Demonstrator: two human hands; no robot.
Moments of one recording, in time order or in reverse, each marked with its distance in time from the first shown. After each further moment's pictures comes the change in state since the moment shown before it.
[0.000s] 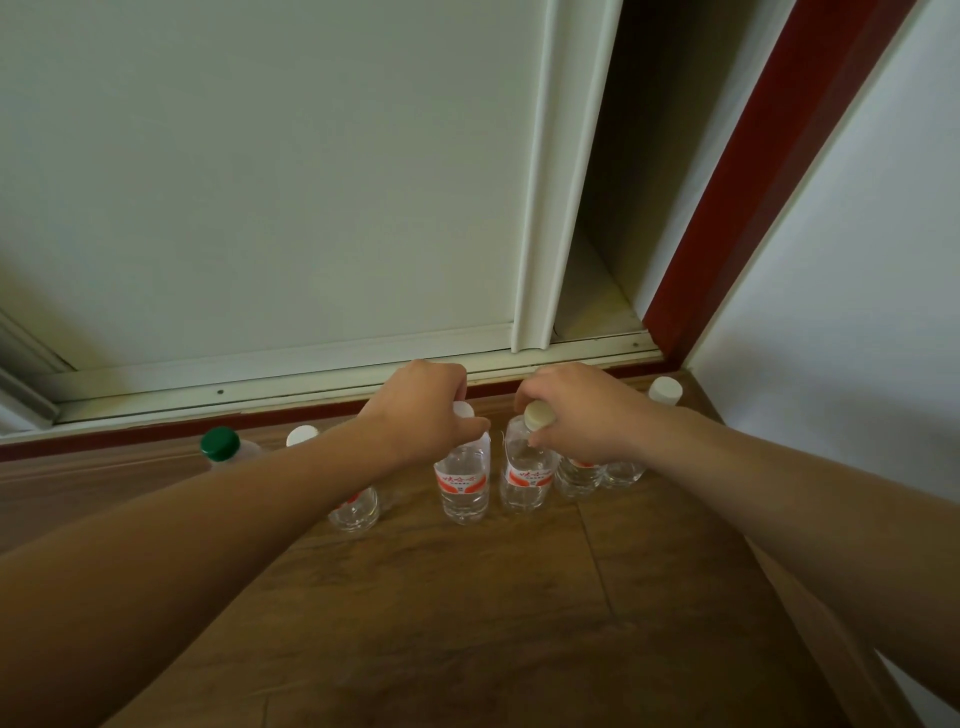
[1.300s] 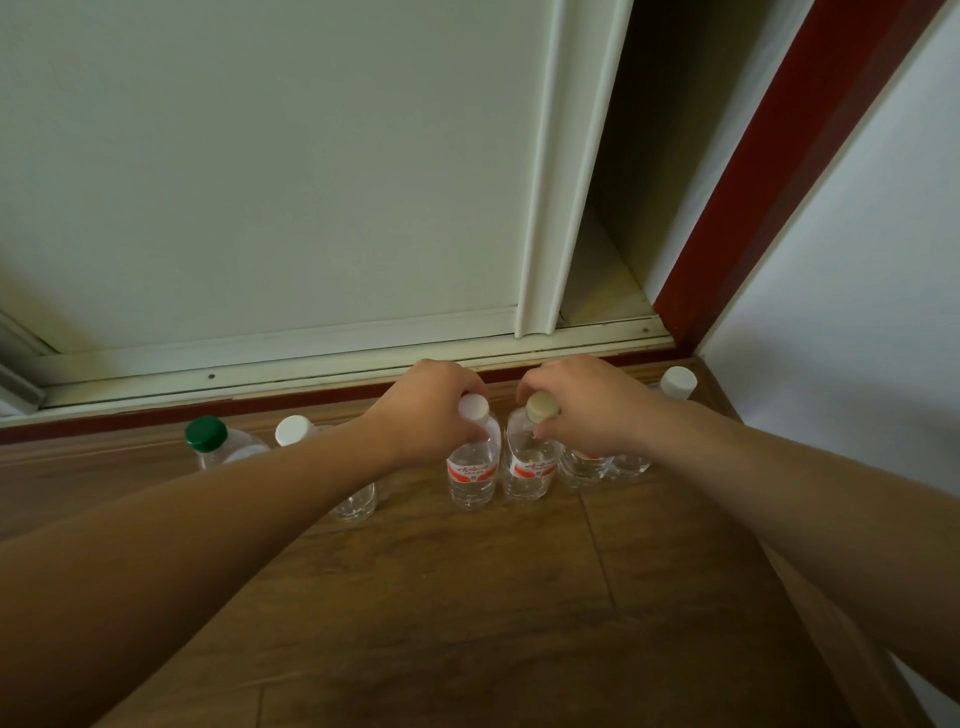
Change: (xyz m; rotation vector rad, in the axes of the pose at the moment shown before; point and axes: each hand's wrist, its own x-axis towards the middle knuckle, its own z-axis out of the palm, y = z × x) left_hand 0.004 -0.004 0.017 -0.184 -0.092 0.084; right_hand 0.009 0.010 0.007 0.027 -0.051 0.009
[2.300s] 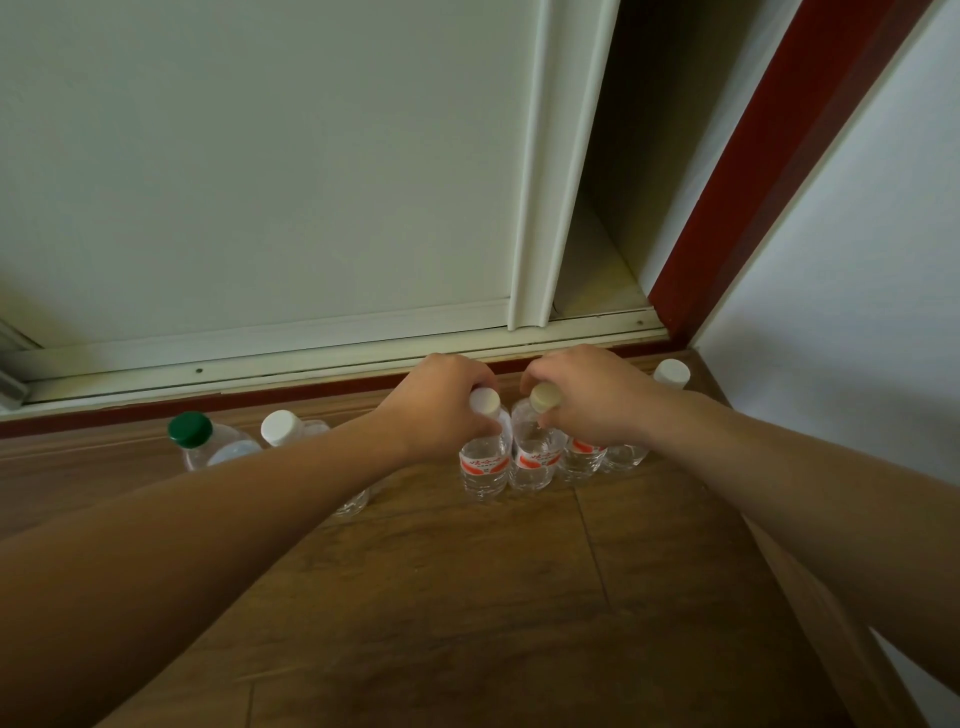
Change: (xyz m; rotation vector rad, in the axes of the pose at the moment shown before) left_hand 0.007 0.017 0.009 -0.049 0.017 0.009; right_hand -0.001 0.014 0.000 -0.019 0.011 0.013
